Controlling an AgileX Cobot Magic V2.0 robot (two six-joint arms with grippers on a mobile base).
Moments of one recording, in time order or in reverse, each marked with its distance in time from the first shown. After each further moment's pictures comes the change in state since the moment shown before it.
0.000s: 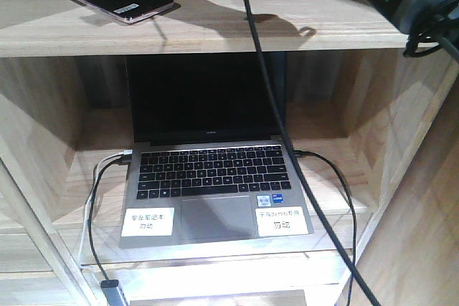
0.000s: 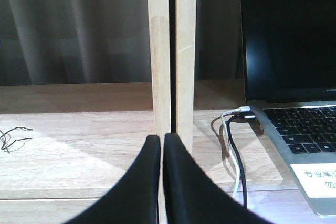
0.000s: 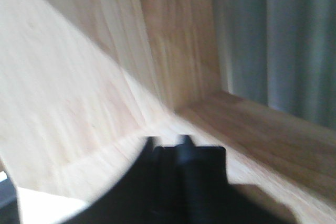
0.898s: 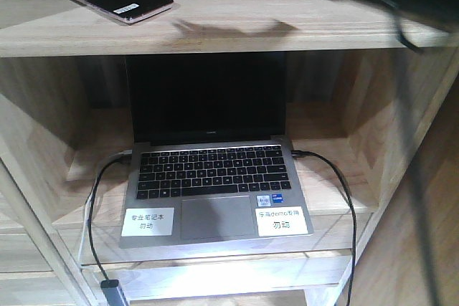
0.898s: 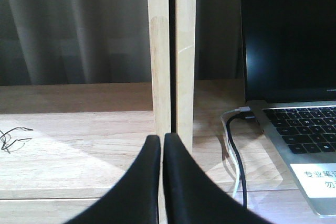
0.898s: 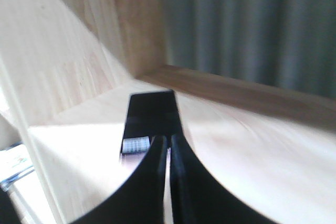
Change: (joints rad) left arm 0.000 0.000 0.000 0.000 0.000 0.000; right arm 0.000 -0.703 0.807 -0.208 -0.275 0.067
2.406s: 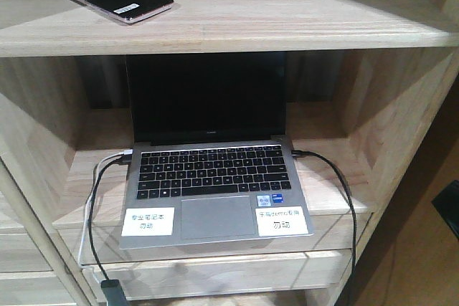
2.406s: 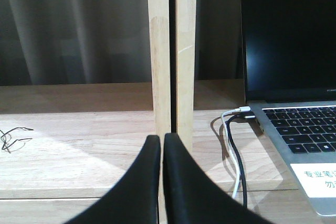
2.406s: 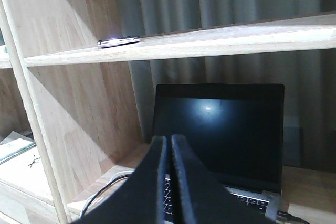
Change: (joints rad) left arm 0.000 0.000 0.000 0.000 0.000 0.000; right arm 0.000 -0.979 0.976 0.044 -0.231 -0.006
